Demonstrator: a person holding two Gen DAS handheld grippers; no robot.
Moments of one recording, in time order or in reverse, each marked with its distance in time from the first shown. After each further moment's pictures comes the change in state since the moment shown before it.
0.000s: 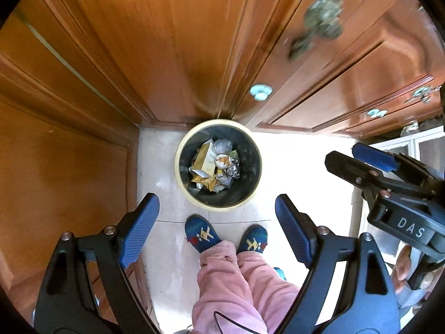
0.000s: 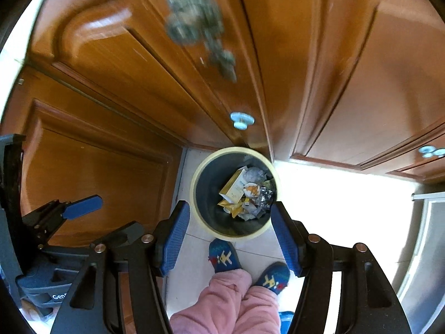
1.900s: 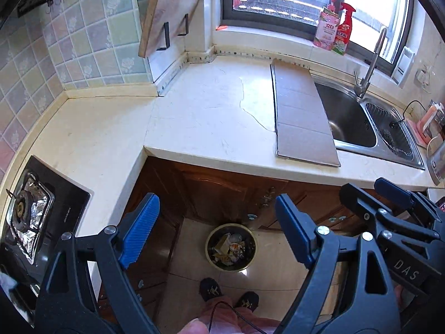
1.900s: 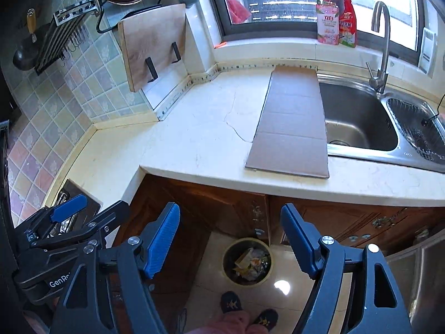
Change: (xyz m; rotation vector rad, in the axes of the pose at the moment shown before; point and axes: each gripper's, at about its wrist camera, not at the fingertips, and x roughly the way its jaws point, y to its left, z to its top) left arm -0.431 -0.044 0.006 -0.122 -0.527 0.161; right arm -0.455 0.140 0.034 -0.091 -0.438 -0.015
